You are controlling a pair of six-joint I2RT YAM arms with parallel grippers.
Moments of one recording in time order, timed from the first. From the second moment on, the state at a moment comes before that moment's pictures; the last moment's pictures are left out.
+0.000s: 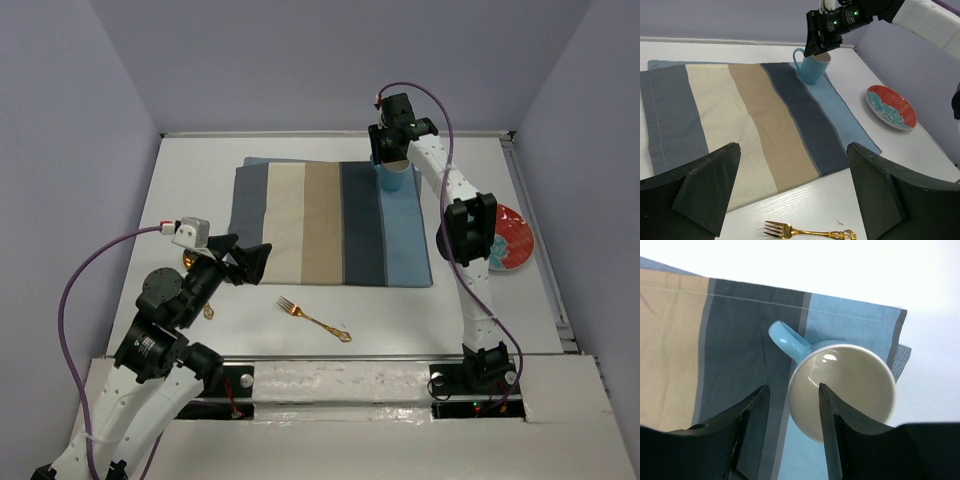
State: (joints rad) left arm -0.53 0.37 0.65 -0.28 -0.03 -0.35; right arm 0.32 2.42 2.41 -0.84 0.12 0.08
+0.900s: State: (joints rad) left arm -0.59 0.32 0.65 -0.28 -0.03 -0.35; right arm -0.03 1.03 0.82 -0.25 0.35 0.62
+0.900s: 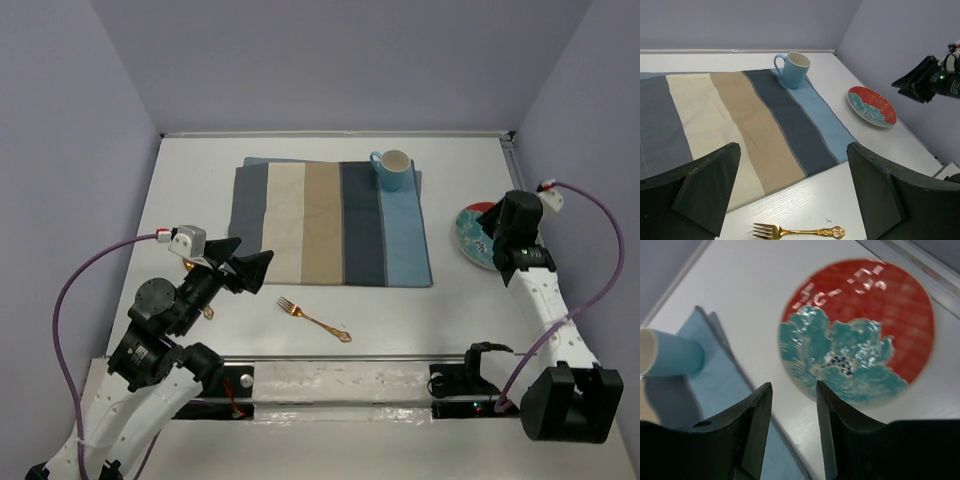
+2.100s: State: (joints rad) left arm -0.67 0.28 0.65 -0.29 -0.08 -0.35; right arm -0.82 1.04 0.34 -0.03 -0.30 0.79
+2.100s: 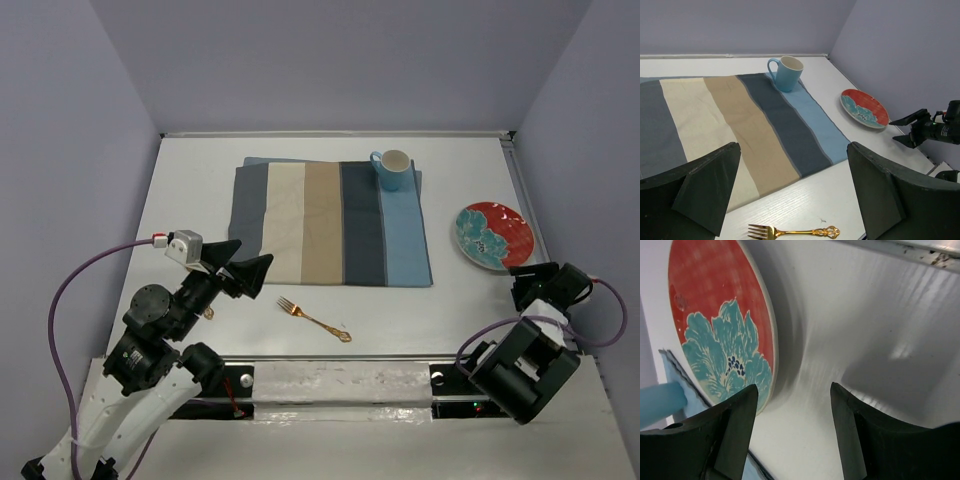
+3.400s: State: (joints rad) left arm -0.59 0.36 0.65 -0.29 -0.06 -0.35; right arm -0.63 1.08 0.28 0.27 -0.34 0.97
